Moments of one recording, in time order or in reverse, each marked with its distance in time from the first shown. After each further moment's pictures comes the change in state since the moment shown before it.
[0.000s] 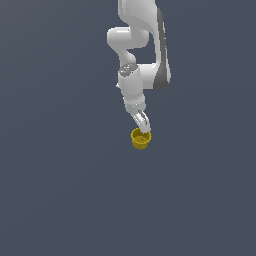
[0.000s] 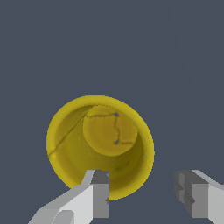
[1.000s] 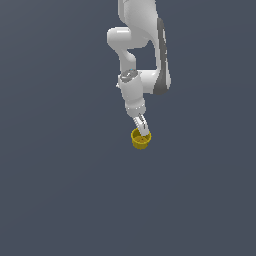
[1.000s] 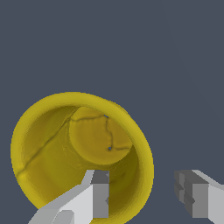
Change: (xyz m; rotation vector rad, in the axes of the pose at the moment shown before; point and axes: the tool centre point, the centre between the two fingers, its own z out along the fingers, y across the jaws) arm -0.001 0.010 0.027 0.004 0.002 0.078
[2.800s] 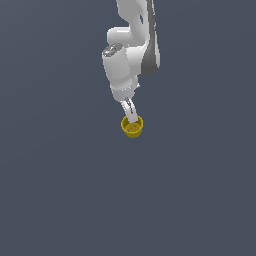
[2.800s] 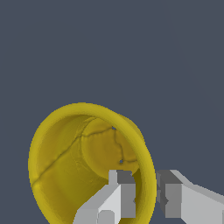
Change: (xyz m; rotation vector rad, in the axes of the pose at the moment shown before) arm 0.036 0.006 -0.094 -0.003 0.000 0.004
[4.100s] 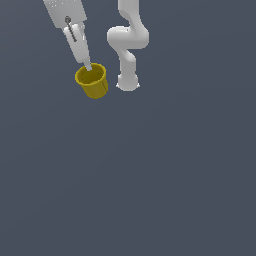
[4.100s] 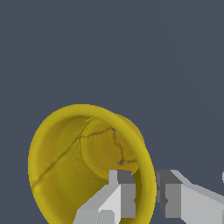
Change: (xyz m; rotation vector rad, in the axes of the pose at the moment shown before) arm 0.091 0.011 -0.255 -0.001 0.005 0.002
